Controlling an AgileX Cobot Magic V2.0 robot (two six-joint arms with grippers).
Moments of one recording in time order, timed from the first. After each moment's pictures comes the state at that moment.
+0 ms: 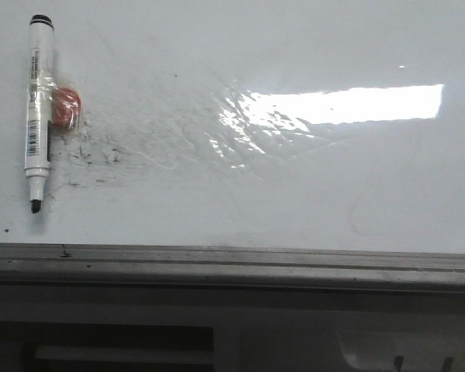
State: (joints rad) left arm 0.06 0.00 0.00 -0.16 0.34 -0.05; right arm 0.04 -0.01 0.01 -0.11 0.32 -0.12
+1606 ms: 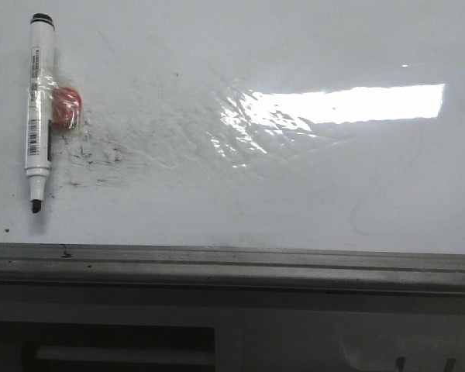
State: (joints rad) left arm -0.18 0.66 -0.52 -0.70 0.55 0.44; right arm 0.11 0.38 -0.51 0.19 0.46 -0.13
